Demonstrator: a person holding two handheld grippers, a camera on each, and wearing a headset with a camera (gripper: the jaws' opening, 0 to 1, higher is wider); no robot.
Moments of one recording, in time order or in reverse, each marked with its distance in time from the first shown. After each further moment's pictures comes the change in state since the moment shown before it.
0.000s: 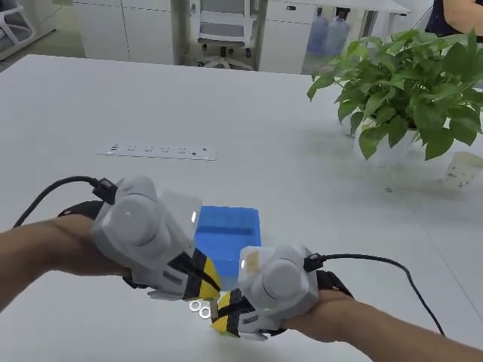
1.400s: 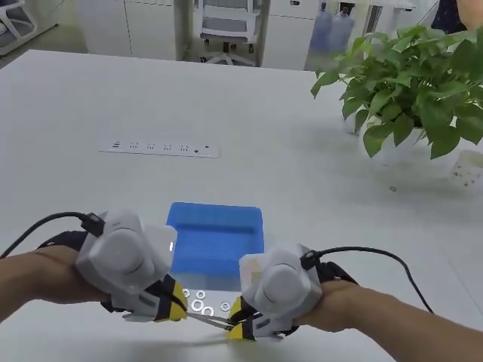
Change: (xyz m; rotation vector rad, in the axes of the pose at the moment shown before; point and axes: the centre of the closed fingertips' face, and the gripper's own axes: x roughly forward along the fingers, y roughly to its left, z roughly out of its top) left arm 0.010 -0.010 -0.071 -0.137 0.113 0.000; right arm 0.000 0.001 -0.028 -0.111 0.143 0.080
